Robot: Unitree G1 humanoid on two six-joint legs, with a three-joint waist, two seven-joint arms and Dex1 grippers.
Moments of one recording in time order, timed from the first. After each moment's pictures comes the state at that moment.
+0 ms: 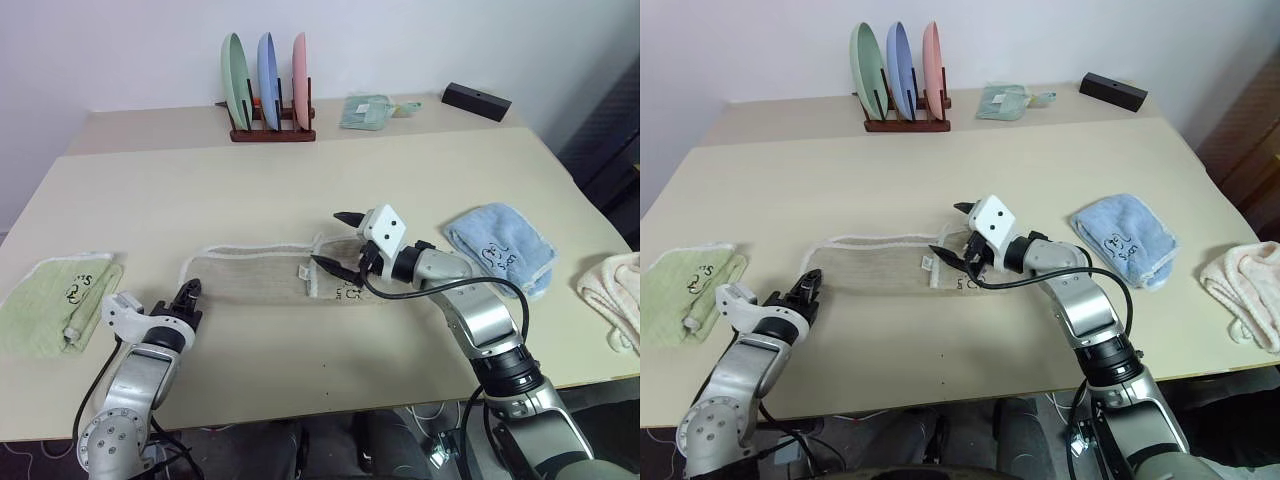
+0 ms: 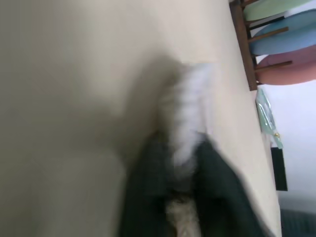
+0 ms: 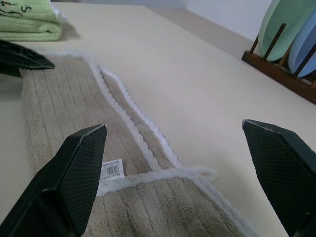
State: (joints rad) left arm 0.13 0.15 0.41 -0.42 -1.46 0.51 0.40; right arm -0.45 -0.37 0.22 -0.13 0.16 0.30 0.71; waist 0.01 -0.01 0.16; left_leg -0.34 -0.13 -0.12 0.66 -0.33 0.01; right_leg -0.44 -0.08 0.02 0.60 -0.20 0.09
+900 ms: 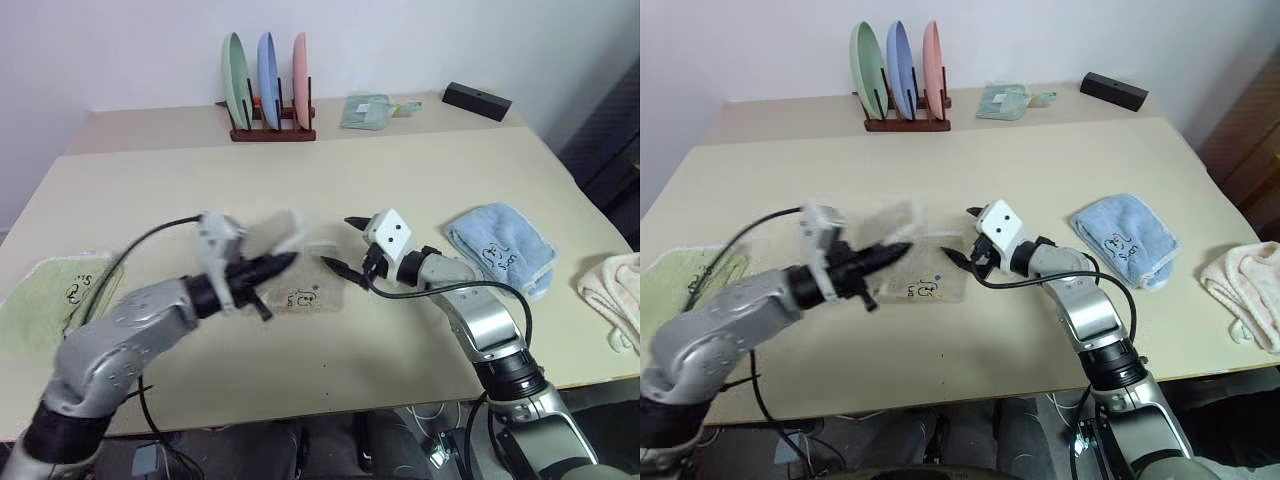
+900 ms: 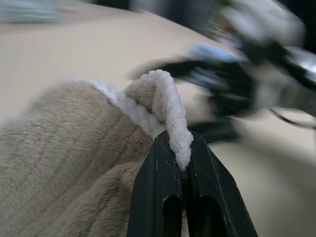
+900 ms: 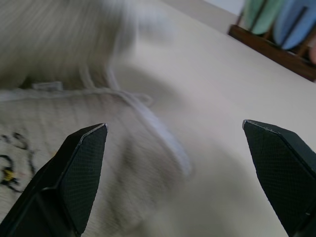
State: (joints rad) left arm -0.25 0.67 -0.12 -0.55 -0.87 0.67 -0.44; right arm -0.44 -0.39 0.20 -0.09 0.12 0.31 0.66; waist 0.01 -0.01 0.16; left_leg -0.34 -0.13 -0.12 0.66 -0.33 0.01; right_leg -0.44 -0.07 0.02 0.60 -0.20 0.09
